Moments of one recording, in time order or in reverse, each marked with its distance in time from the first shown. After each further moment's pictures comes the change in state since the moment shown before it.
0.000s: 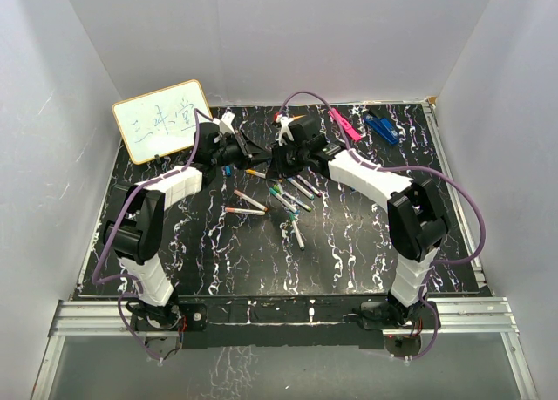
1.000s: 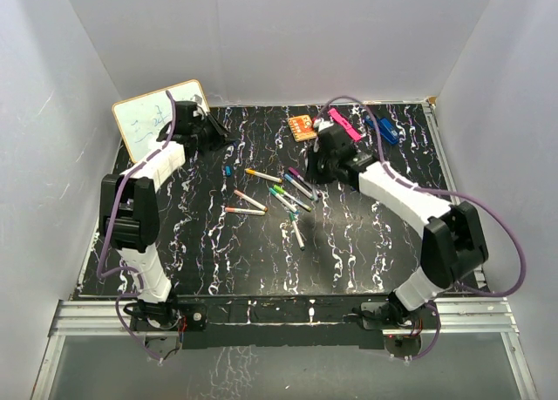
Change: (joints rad) left arm 0.180 0.092 0.289 -0.406 -0.241 0.182; right arm -0.044 -0.301 -0.267 -0.135 0.259 0.048
